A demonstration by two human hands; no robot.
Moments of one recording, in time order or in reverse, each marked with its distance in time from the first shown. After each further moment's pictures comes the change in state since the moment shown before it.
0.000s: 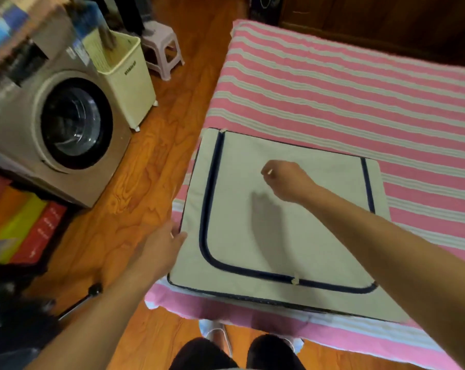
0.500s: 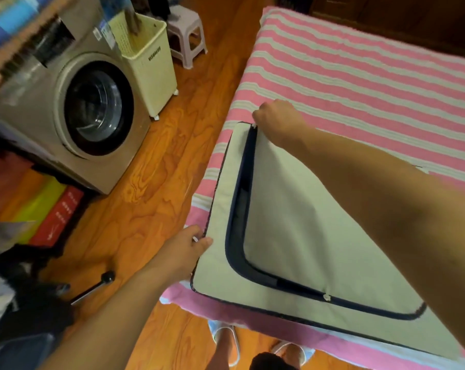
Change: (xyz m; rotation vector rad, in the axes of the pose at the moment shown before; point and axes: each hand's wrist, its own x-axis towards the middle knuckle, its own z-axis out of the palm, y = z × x) left_hand 0.016 -0.027 0.001 -0.203 -0.257 -0.030; right_hand 0.126 -0.093 -0.015 -0.817 0.213 -0.404
